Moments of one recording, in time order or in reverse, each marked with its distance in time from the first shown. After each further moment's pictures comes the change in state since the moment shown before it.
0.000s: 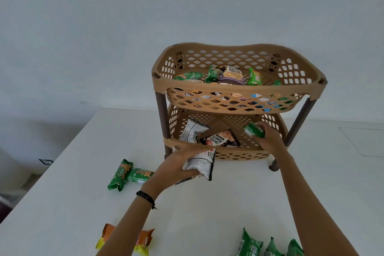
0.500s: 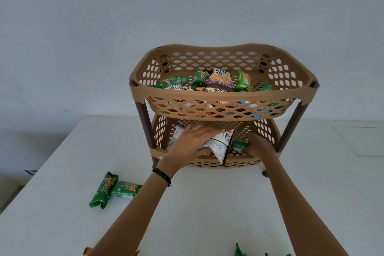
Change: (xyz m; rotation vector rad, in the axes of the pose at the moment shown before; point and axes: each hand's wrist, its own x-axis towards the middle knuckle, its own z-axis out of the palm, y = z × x) left_hand 0.100 0.044 -0.002 0.392 0.098 0.372; right_hand 0.019 0.010 0.014 -0.384 -0.152 0.060
